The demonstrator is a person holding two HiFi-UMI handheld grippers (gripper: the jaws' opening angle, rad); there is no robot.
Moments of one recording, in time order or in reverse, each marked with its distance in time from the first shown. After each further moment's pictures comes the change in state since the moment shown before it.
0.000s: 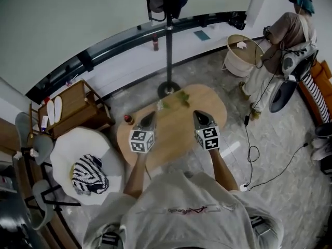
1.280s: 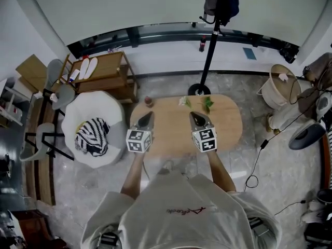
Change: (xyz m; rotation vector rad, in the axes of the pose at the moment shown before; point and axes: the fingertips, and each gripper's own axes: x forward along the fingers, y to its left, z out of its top) left arm -0.089 -0.019 -0.013 -0.057 -0.007 0.453; right arm 0.010 0.052 0.005 -0.118 -0.060 0.464
